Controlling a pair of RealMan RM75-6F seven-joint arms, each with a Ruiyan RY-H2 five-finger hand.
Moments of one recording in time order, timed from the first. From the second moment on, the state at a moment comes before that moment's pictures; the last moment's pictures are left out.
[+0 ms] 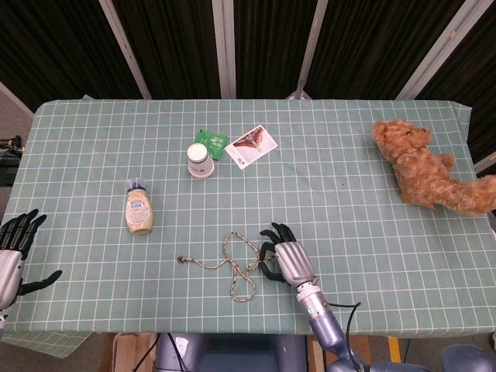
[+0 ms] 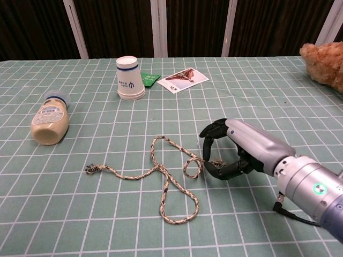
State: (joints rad) left arm -0.07 -1.14 -0.03 -1.60 1.57 1.55 -0.08; right arm 0.47 -1.83 0.15 -1.52 -1.28 1.15 -0.23
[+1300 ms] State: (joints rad) left arm -0.44 -1.59 -0.13 -1.81 1.23 1.08 0.67; right arm 0.44 -1.65 0.18 -1.64 -1.24 1.17 -0.20
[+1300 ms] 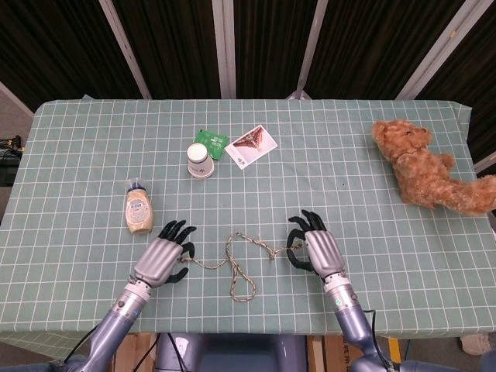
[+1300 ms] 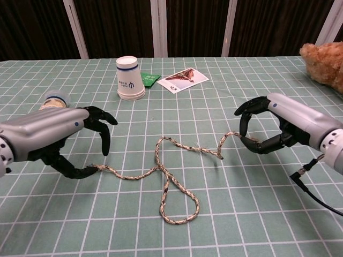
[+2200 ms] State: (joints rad) left arm -0.54 -1.79 -0.12 -1.70 1.04 1.15 0.82; right arm 0.44 -1.64 0.17 -1.63 -1.23 1.17 -0.17
